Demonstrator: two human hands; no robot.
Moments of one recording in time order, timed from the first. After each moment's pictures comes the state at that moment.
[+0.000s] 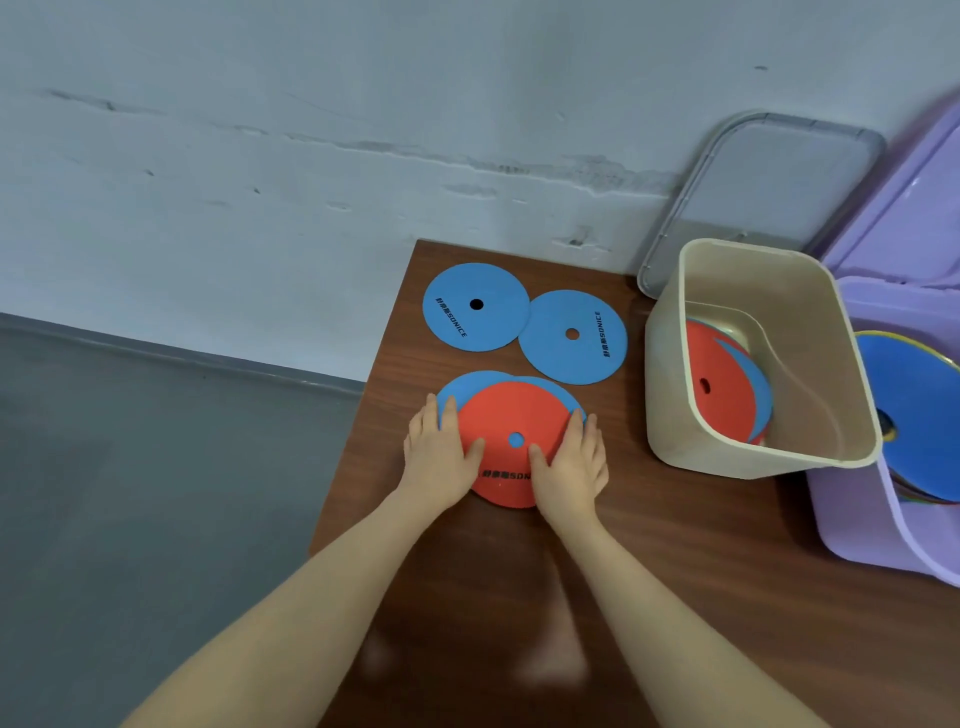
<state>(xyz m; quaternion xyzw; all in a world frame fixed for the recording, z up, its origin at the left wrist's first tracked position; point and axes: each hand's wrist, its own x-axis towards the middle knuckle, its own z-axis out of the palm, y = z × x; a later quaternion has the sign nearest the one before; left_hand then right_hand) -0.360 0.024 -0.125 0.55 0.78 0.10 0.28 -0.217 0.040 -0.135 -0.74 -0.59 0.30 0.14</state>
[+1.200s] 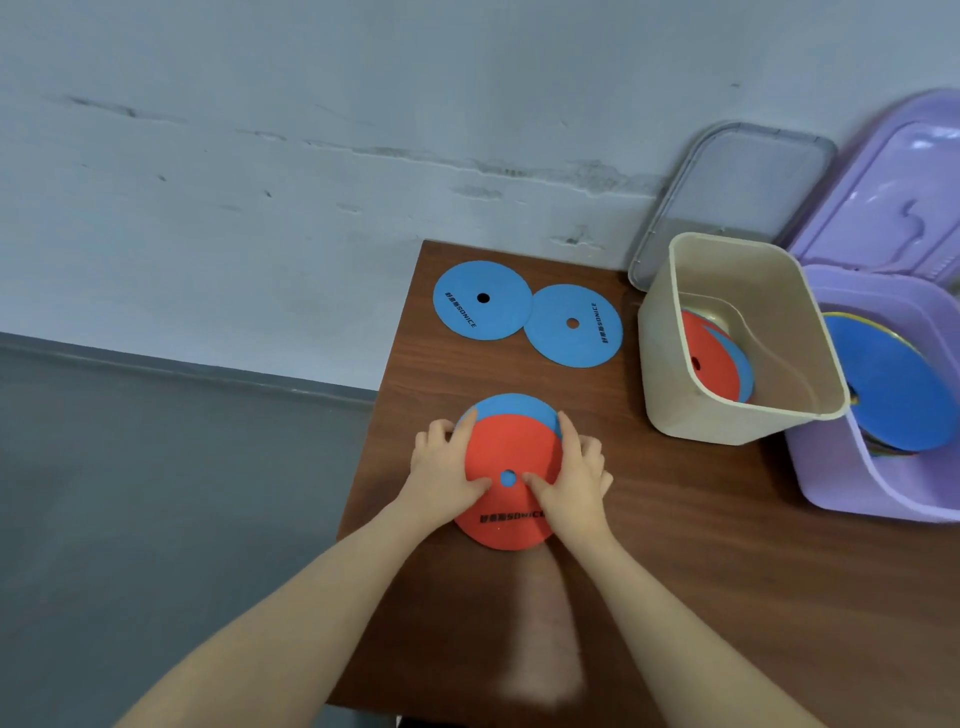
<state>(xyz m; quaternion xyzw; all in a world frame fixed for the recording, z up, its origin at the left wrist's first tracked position) -0.387 -0.029 -0.125 0.62 0.70 0.14 0.31 -0.218 -0.015 -0.119 -0.68 -0.64 0.30 0.17</state>
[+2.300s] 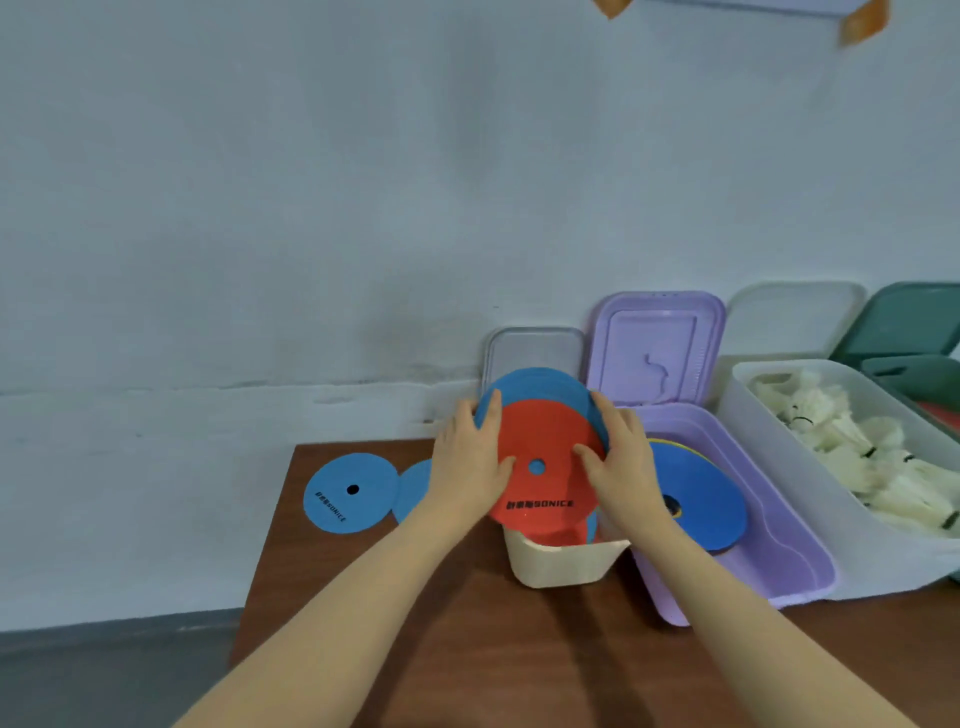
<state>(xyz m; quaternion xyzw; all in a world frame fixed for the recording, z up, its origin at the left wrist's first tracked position) -0.225 0.109 0.056 0.77 0.59 0.23 0.07 -0.050 0.089 0.062 -0.62 -0.65 0.13 0.42</state>
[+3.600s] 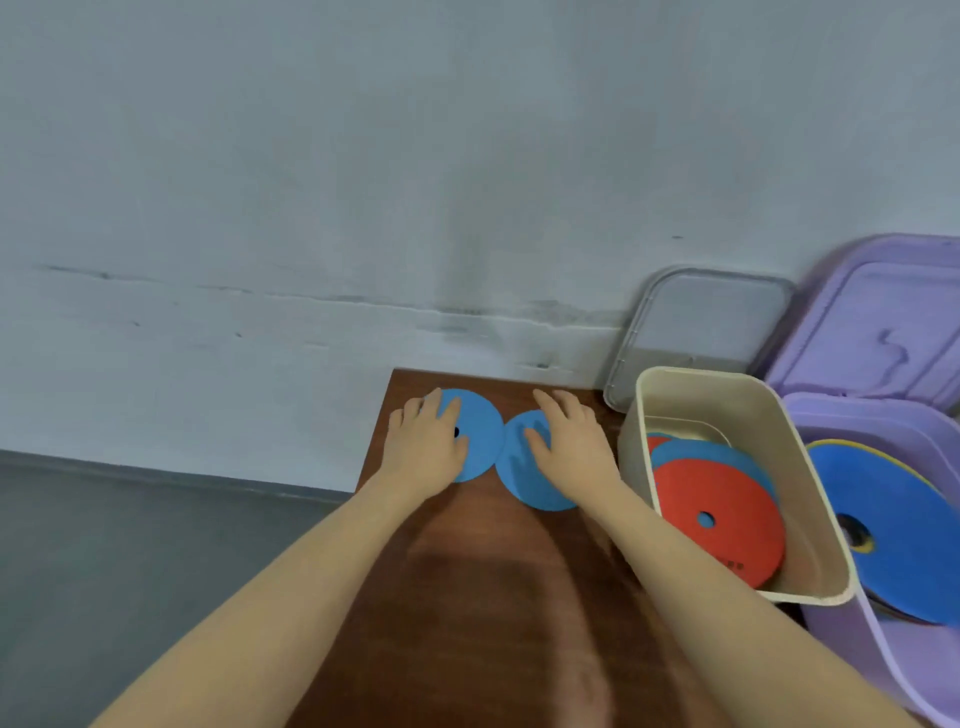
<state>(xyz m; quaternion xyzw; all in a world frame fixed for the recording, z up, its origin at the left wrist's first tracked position) -0.390 0.165 -0.038 0.70 0.71 0.00 0.08 -0.202 0.194 -0.044 -0.58 -0.79 0.17 0.12</state>
